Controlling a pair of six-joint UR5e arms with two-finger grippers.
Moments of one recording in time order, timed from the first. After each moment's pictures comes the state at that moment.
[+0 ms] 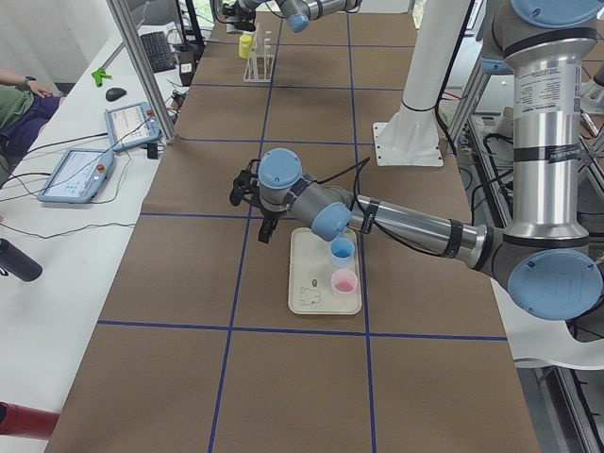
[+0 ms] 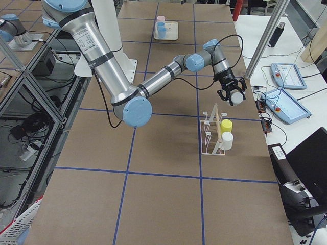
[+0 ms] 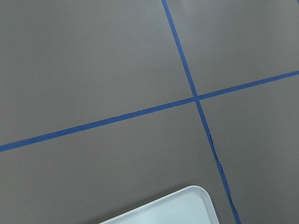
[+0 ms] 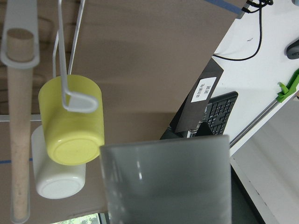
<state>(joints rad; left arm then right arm) -1.36 -1.48 -1.89 -1.98 -2.53 -0.35 1.01 -1.00 1.58 -1.68 1.28 -1.08</state>
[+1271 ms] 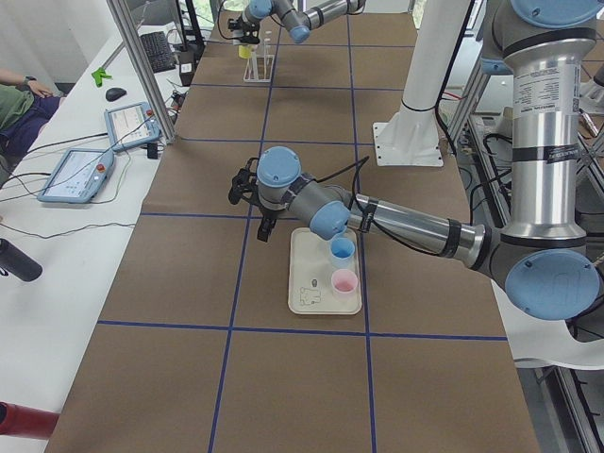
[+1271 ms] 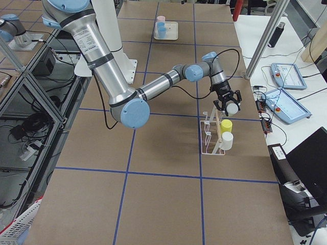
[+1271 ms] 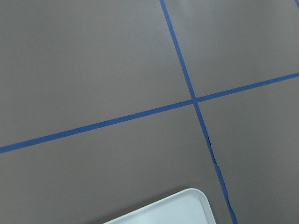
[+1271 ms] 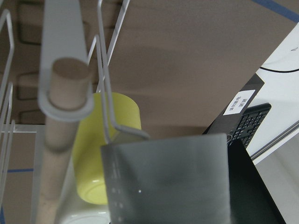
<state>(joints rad) -1.36 -1.49 -1.89 -1.98 -2.53 -0.36 0.96 -1.04 1.51 -1.65 1.28 -1.09</state>
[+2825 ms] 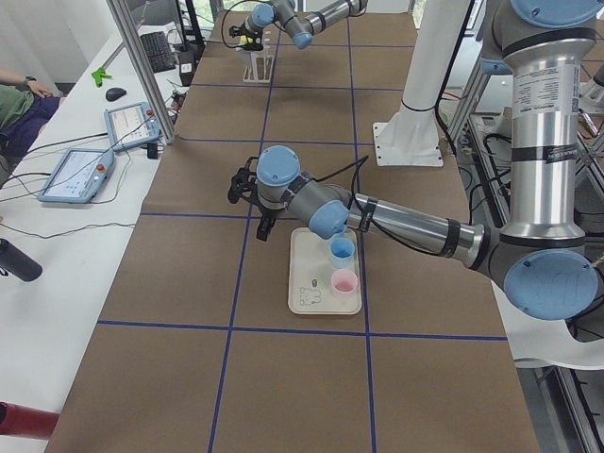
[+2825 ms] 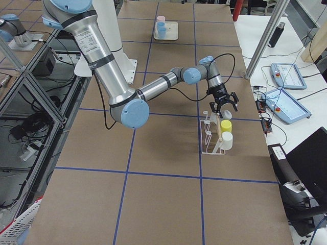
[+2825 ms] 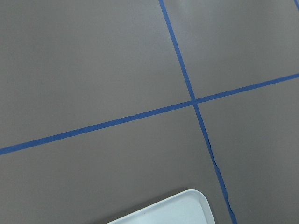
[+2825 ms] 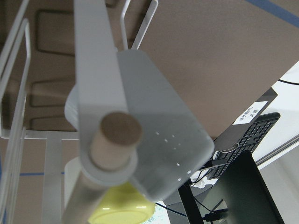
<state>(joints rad) -1.36 -1.49 -1.89 -1.98 -2.53 -0.36 0.93 -1.04 1.49 -1.65 1.25 -1.09</state>
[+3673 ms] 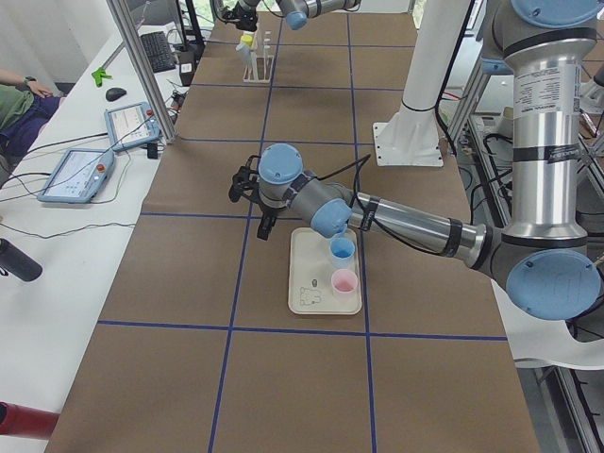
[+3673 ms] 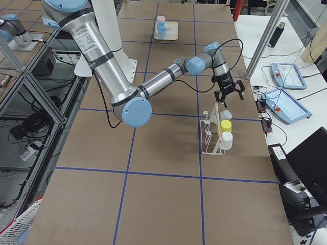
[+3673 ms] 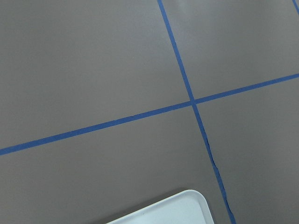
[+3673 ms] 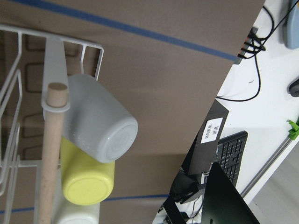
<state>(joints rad) -1.36 -1.48 -1.92 -1.98 -2.49 -0.39 1.08 -1.01 1.65 -1.65 1.58 -1.05</state>
